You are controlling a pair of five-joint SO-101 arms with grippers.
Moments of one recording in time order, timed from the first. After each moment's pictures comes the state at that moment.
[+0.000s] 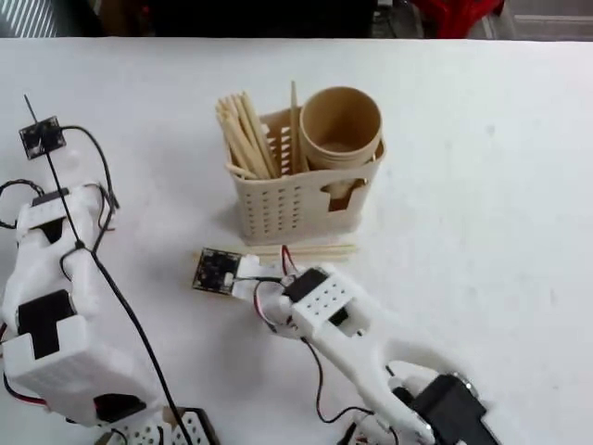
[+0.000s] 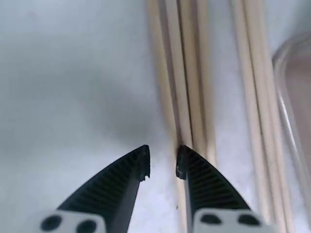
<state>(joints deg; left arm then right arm) -29.5 10.6 28.8 35.0 5.6 -44.7 -14.2 54.5 42.4 38.7</state>
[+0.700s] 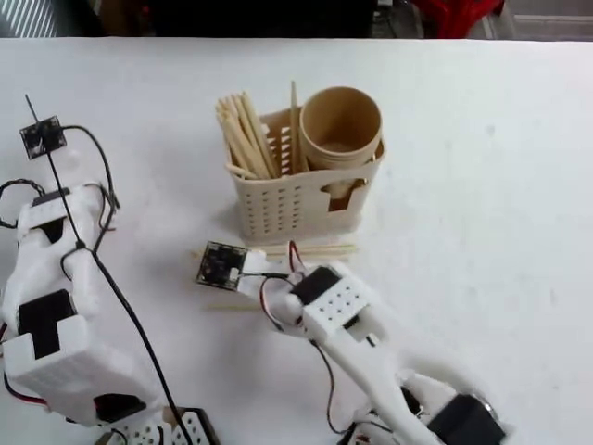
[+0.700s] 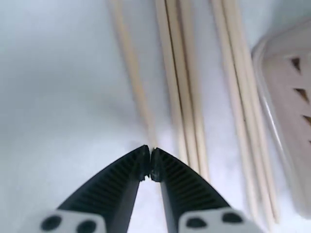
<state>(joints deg) -29.4 10.6 28.8 35.0 5.6 -43.5 -23.8 54.8 48.9 38.7</state>
